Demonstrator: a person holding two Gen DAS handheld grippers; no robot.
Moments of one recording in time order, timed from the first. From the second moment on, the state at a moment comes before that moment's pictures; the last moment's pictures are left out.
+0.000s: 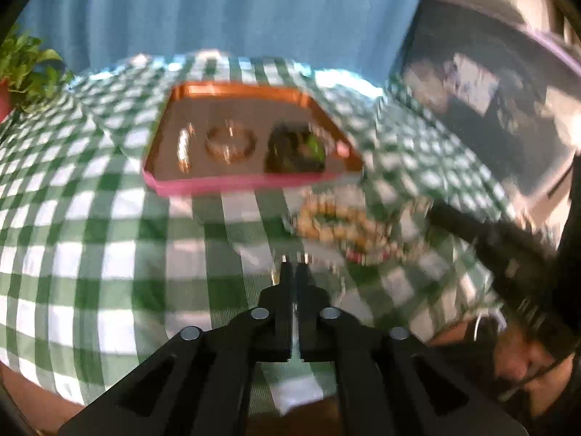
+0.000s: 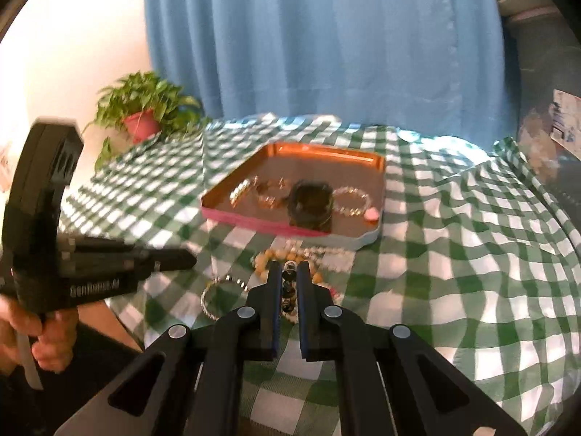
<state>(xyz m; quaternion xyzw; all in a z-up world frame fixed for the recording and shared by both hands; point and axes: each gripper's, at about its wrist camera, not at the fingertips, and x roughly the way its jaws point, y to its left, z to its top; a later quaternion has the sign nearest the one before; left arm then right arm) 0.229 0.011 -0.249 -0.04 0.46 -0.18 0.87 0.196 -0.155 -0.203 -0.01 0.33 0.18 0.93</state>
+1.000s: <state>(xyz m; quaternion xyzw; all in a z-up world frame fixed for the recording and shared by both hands) 0.247 0.011 -0.276 -0.07 0.47 -0.18 0.86 0.204 -0.146 -0.261 -0.04 0.42 0.17 0.89</state>
